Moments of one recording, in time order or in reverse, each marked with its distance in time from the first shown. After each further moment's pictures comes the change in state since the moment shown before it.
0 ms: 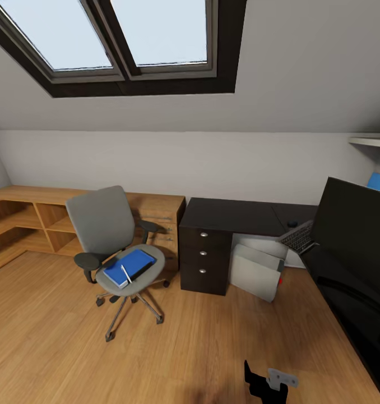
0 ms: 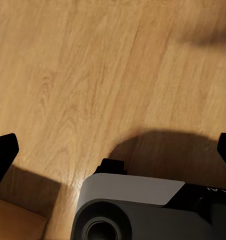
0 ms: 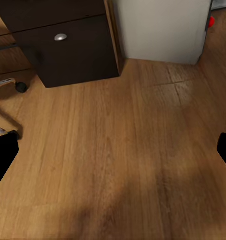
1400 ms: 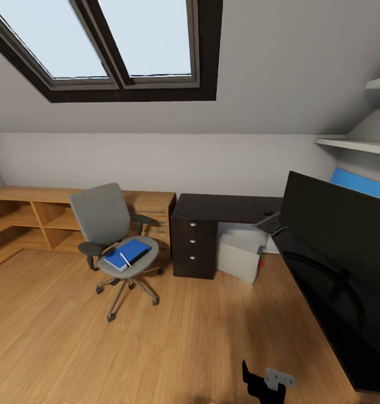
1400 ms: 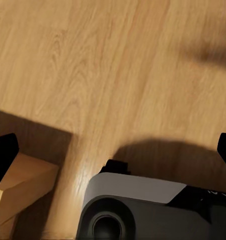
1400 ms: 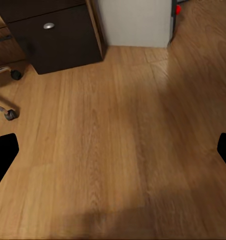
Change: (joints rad) left arm 0.000 0.000 0.031 0.038 0.002 -0.070 0.005; right arm 0.000 0.009 -0.001 0.001 0.000 0.000 0.001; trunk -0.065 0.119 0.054
